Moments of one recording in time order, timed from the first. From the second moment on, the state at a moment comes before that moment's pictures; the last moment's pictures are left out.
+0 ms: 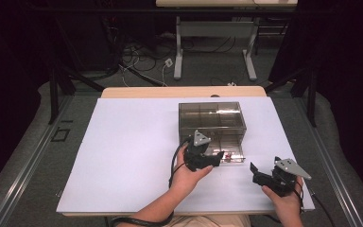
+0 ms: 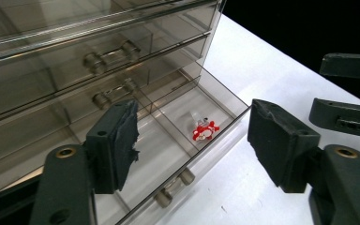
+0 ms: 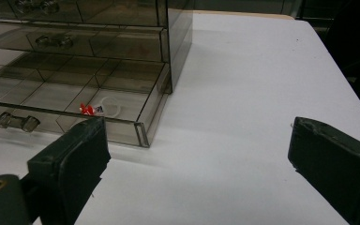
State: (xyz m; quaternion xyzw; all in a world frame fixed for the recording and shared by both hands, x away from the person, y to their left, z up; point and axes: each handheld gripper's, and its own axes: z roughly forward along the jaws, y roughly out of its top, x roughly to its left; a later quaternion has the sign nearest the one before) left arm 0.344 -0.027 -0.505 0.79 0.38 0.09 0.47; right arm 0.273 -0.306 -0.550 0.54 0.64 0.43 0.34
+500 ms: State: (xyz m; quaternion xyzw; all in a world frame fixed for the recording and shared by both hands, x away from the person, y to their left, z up) left arm 0.346 0.020 -0.500 0.76 0.42 0.10 0.49; right arm 0.273 -0.305 -0.550 0.54 0.64 0.43 0.34
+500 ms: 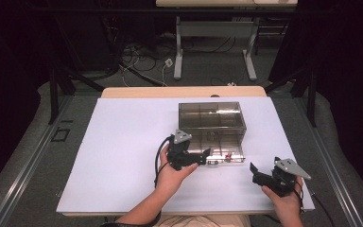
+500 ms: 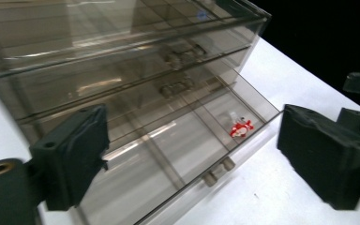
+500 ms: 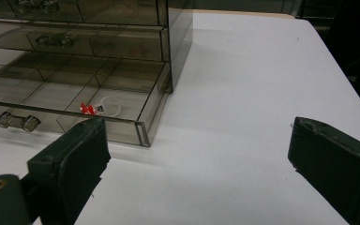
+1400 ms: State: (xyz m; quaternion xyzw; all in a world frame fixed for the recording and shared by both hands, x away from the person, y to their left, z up) left arm 0.327 0.109 -0.494 0.72 0.44 0.15 0.52; right arm 0.272 -0.304 -0.550 0.54 0.64 0.43 0.34
